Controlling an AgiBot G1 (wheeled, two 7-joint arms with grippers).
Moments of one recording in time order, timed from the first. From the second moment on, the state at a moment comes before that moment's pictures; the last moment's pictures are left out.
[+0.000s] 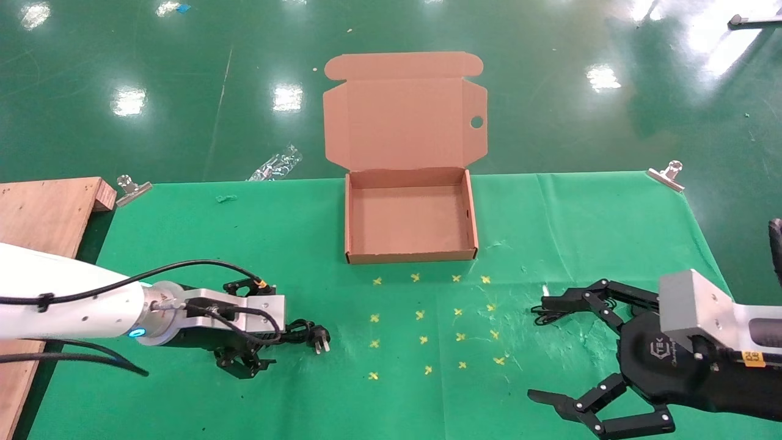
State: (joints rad) left arm -1.27 0.93 0.72 -1.24 2.02 1.28 -0.34; right arm 0.98 -0.44 -0.34 1.35 -1.02 -1.38 0.20
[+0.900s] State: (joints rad) left arm -1.30 0.96 0.73 -1.15 2.02 1.28 -0.29; right arm 1.23 -0.61 -0.55 1.15 -1.62 -1.39 0.17
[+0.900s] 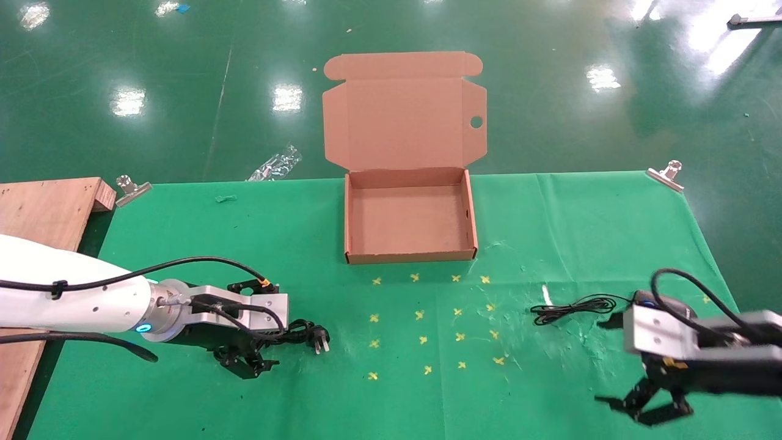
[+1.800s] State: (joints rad) left arm -1.30 0.96 0.73 -1.14 2.02 1.28 -0.29; right arm 1.56 -0.98 -0.66 0.33 -1.86 -1.23 -0.20
